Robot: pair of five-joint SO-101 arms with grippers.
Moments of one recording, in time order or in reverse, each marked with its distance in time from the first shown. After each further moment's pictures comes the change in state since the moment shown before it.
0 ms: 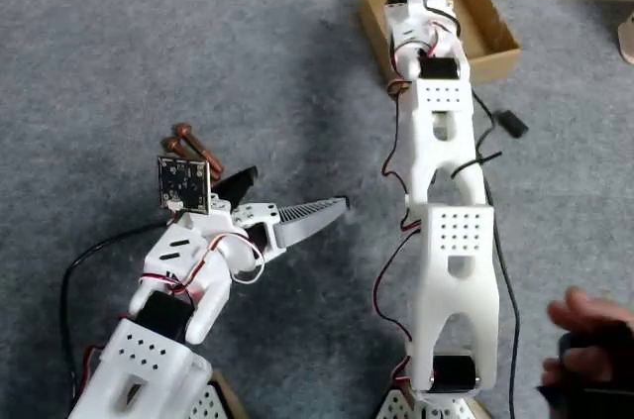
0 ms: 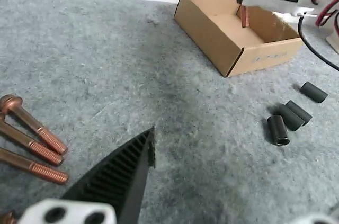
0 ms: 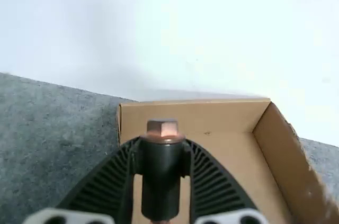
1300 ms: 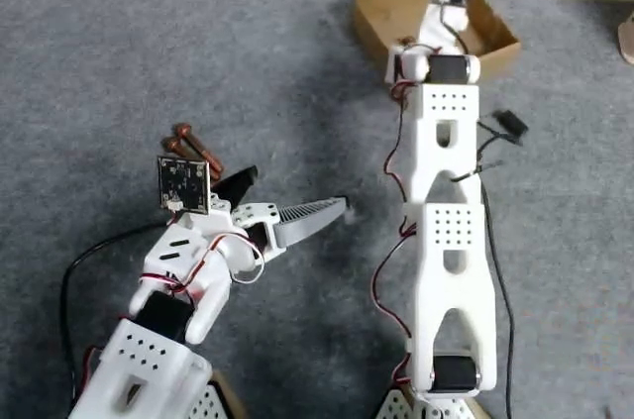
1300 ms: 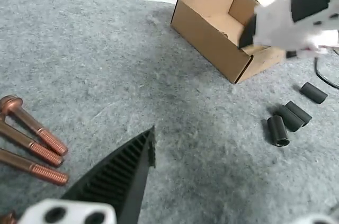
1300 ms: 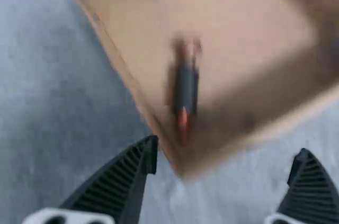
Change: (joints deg) left arm 0.0 0.0 0.0 0.0 0.0; right arm 1.3 10.5 -30.6 57.3 -17.0
